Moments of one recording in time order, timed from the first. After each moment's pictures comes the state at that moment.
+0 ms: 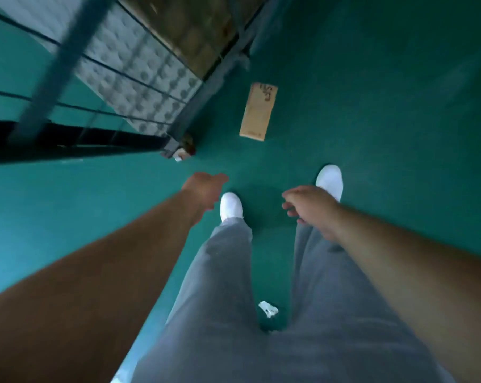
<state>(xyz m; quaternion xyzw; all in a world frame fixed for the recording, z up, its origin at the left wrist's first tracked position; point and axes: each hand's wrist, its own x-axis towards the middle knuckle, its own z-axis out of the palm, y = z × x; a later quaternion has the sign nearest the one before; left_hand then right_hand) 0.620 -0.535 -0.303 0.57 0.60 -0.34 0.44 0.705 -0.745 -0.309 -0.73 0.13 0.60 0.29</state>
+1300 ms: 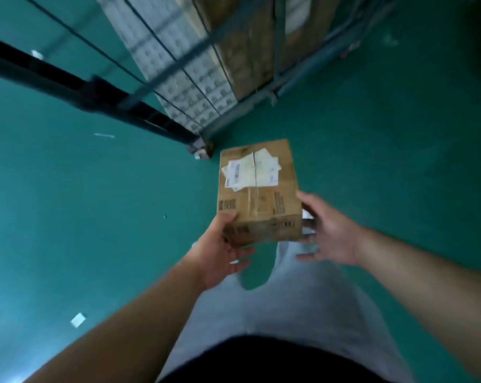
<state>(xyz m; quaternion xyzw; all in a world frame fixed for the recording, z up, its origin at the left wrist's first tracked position) 0.523 -0.651 -0.123 0.20 0.63 -0.16 0.74 0.727 -0.795 -0.135 -0.56 0.17 0.74 0.34</state>
